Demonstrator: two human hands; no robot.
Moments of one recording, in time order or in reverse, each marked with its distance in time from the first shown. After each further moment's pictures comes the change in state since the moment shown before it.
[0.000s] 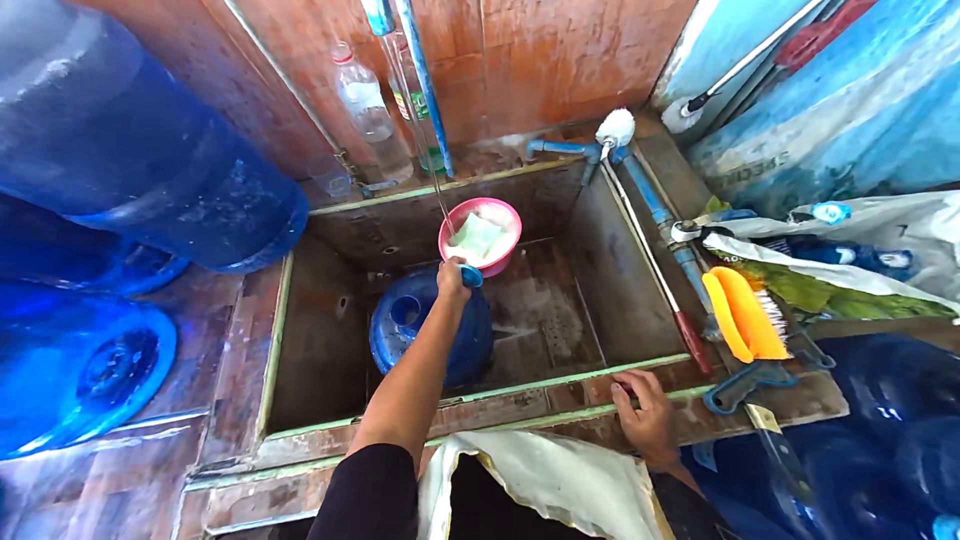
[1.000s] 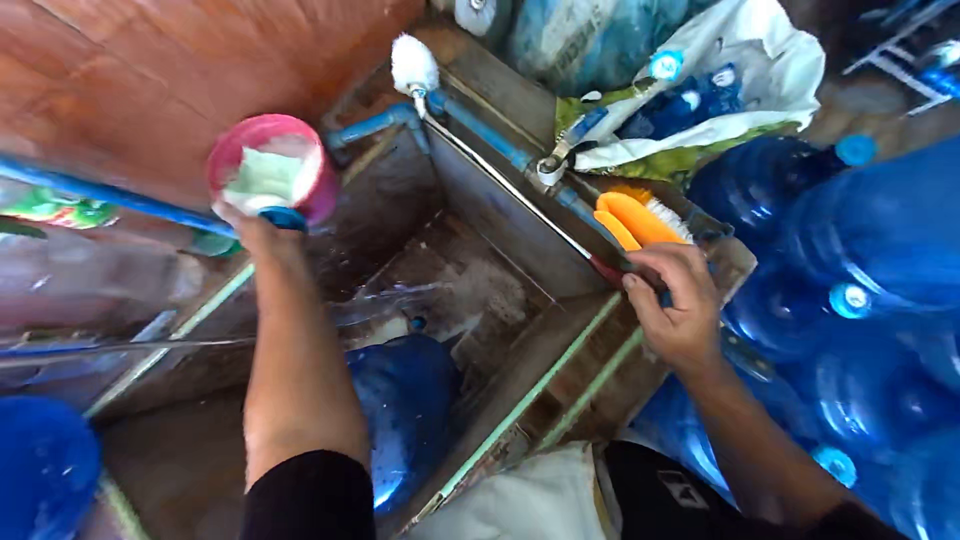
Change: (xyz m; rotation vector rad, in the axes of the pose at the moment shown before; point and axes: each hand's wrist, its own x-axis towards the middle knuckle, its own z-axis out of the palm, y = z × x) left_hand 0.135 0.089 0.154 0.076 -0.209 0.339; right_hand 0.106 -0.013 -0.077 -0.160 0.282 0.162
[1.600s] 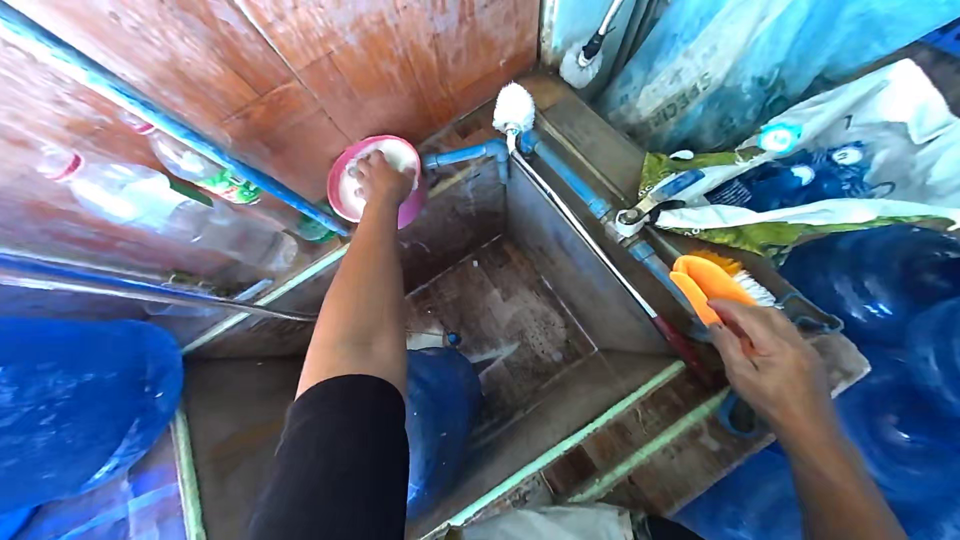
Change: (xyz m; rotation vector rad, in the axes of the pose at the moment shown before) left_hand 0.019 0.041 0.069 1.378 -0.216 0.290; right_hand 0.024 0.046 -0.008 -0.248 -0.268 0.100
